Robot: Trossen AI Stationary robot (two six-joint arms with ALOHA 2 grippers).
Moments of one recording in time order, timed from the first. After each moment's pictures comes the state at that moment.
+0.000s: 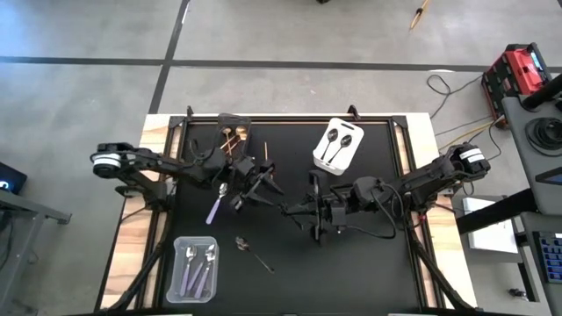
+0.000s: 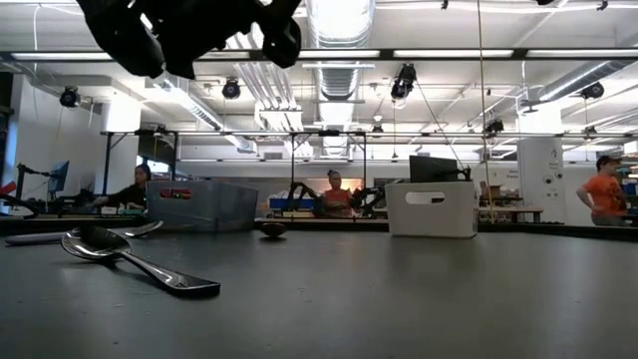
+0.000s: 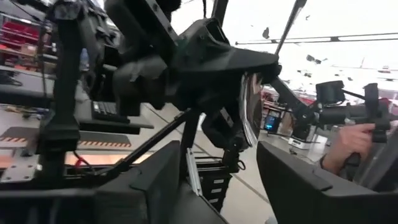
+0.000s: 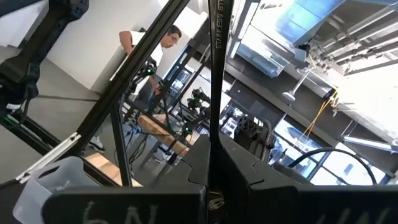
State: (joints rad) left arm 0.09 1.50 0.66 1.11 0.62 -0.39; right arm 0.26 1.50 0.89 0.92 -0.01 -0.65
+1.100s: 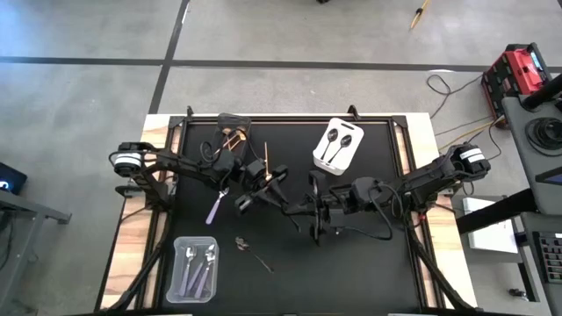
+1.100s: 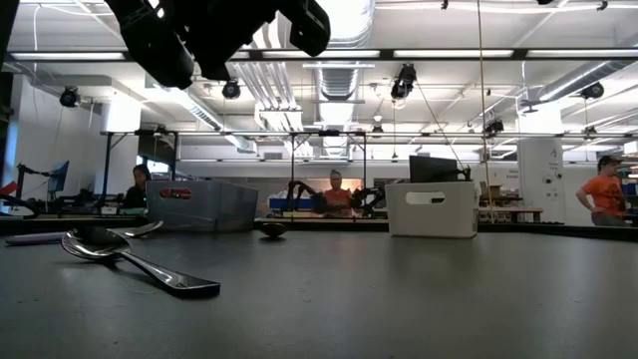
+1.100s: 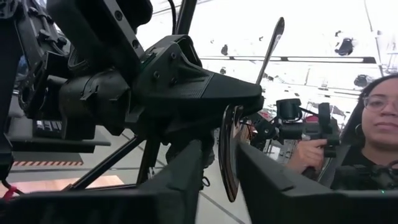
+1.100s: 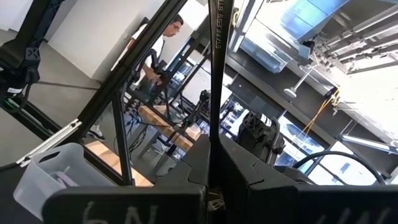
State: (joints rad) left arm 0.08 1.69 0.79 1.35 0.74 -0.56; right arm 0.26 1.50 0.90 0.88 0.00 -0.69
